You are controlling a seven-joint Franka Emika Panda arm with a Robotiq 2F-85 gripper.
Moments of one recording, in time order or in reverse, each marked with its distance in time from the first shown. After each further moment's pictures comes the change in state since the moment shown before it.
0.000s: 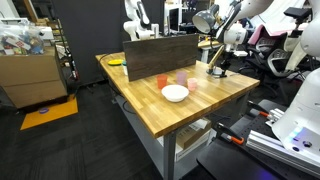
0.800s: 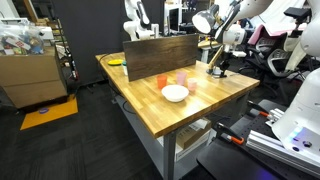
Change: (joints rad) arm -0.001 0.014 0.011 0.021 -0.004 -0.030 0.000
